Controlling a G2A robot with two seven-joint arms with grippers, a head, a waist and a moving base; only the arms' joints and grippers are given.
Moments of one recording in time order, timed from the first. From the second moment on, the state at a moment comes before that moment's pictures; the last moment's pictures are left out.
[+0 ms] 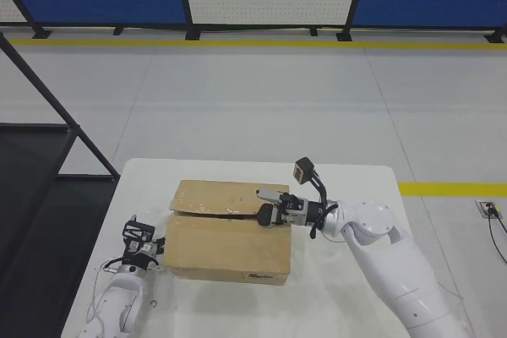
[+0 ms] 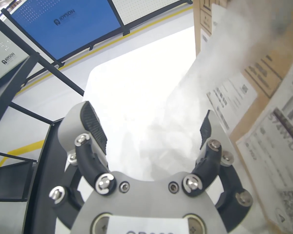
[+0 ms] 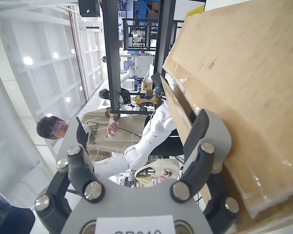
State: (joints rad) left arm 1.14 -1.14 -1.36 -1.26 1.49 0.04 0.17; right arm -0.61 -1.31 1.07 -1.17 0.41 -0.07 1.02
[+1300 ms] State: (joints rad) left arm 1.06 -1.21 -1.46 -1.23 1.12 0.21 0.46; right arm -0.60 -1.32 1.04 -1.15 0.37 -0.01 0.89
